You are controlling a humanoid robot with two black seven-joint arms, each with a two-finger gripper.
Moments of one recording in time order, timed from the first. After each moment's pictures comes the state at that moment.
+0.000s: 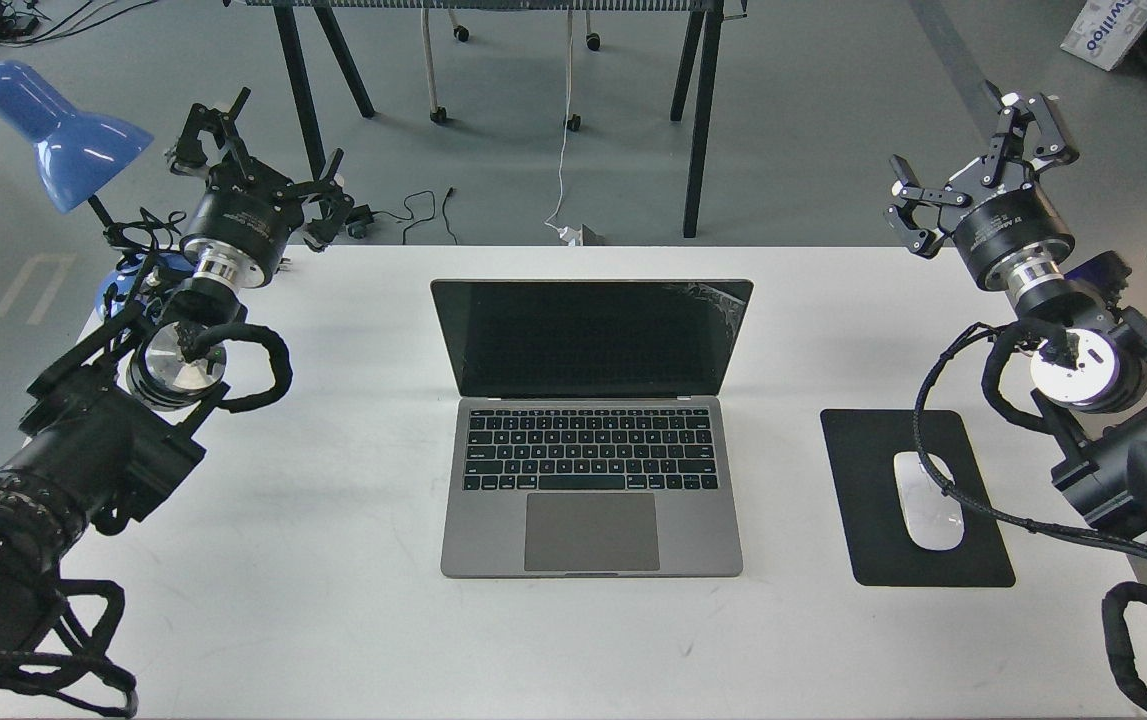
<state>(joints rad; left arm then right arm) -0.82 0.21 -0.81 -0.48 -0.16 -0.49 -0.32 0.71 -0.28 1.09 0.62 -0.23 0.40 0.23</state>
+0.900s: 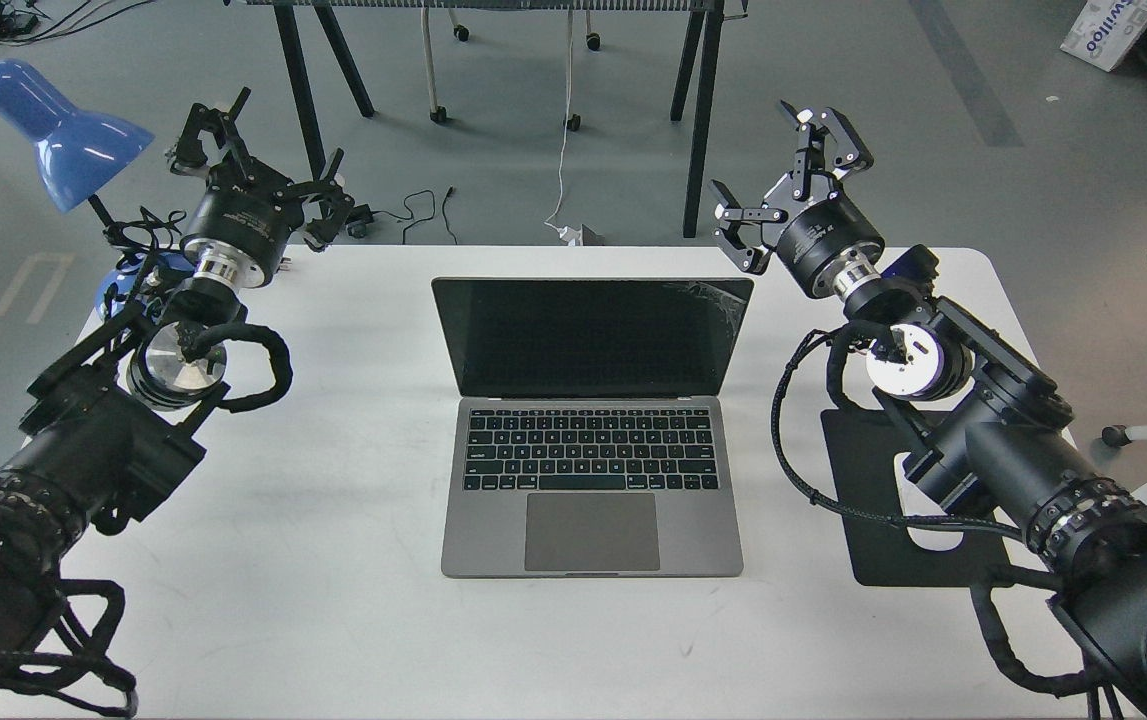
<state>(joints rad) -0.82 0.21 -0.81 -0.48 -0.16 -0.49 -0.32 0.82 -0.05 0.91 0.53 -0.23 0.41 0.22</state>
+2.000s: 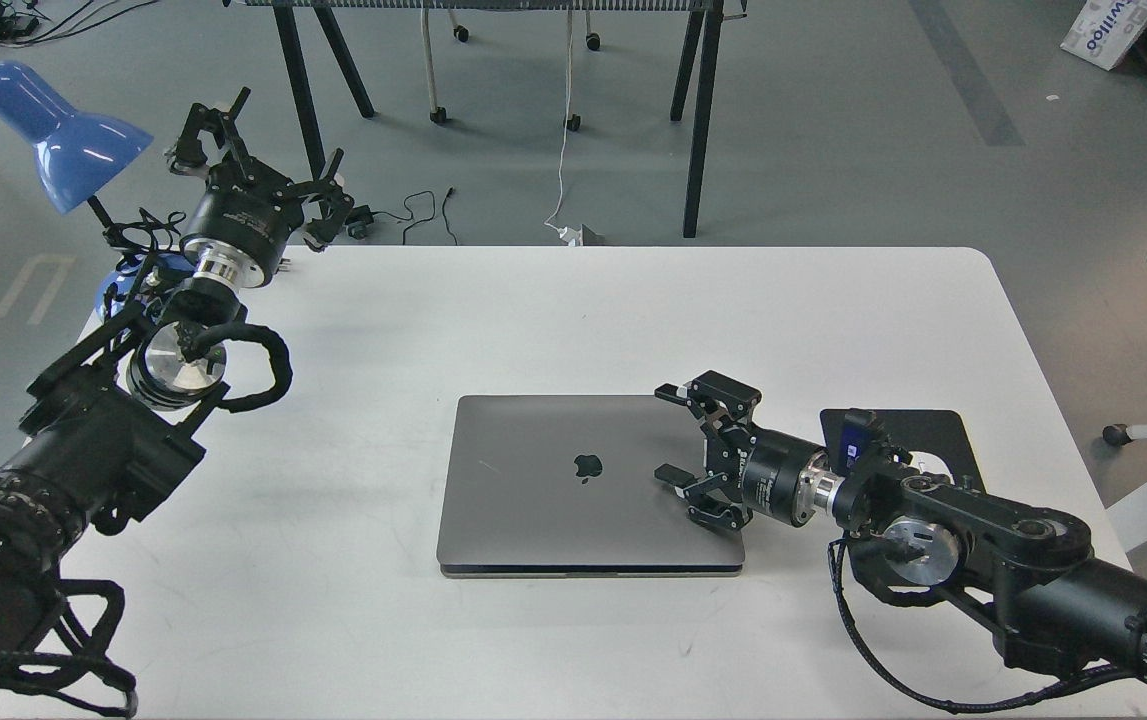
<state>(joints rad) -0.82 0.21 -0.81 -0.48 -0.16 -0.49 -0.32 0.62 -0.29 0.25 0.89 -0.32 0.40 0.21</state>
